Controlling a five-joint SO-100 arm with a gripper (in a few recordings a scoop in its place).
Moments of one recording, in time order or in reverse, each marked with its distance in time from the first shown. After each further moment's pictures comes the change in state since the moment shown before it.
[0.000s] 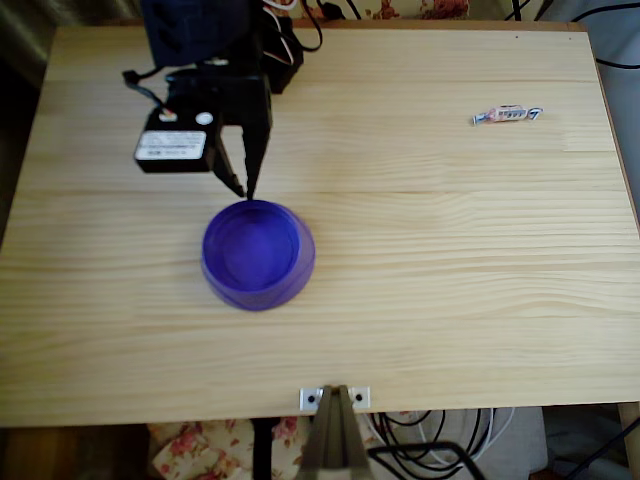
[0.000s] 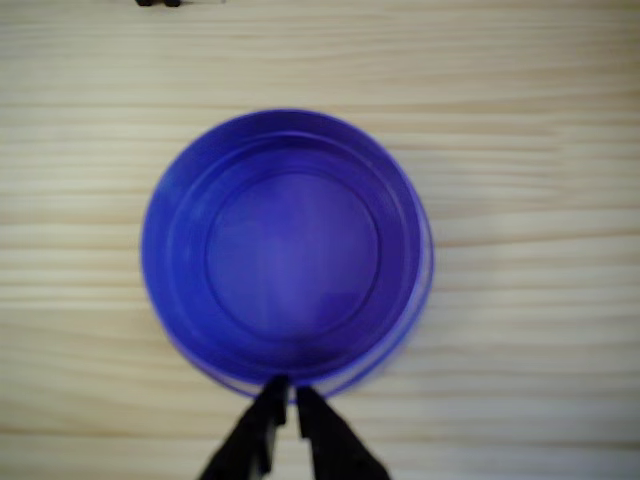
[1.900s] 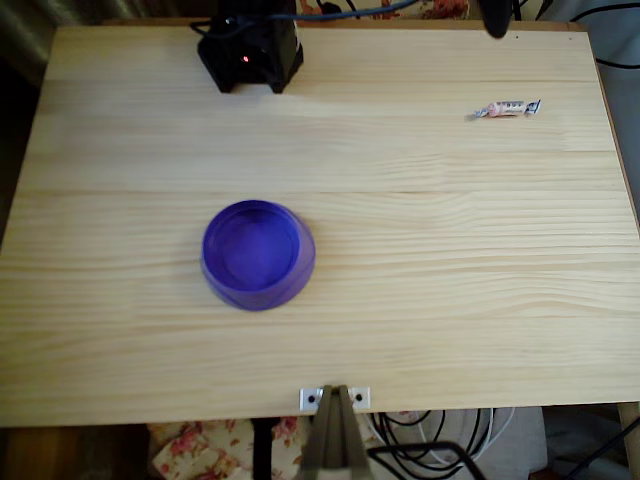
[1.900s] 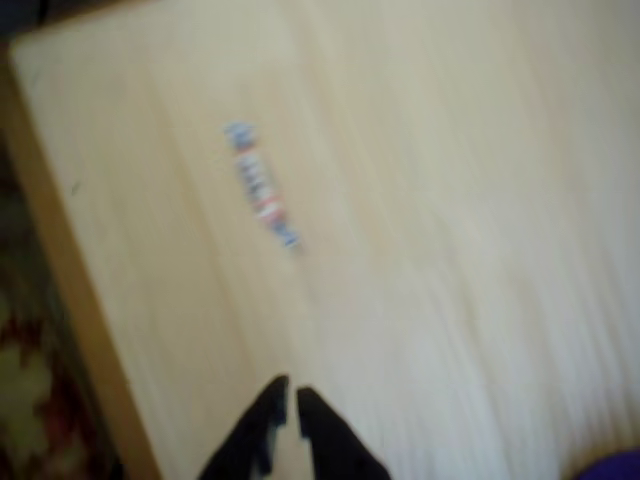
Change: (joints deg) arm -72.9 -79.1 -80.6 22.1 -3.0
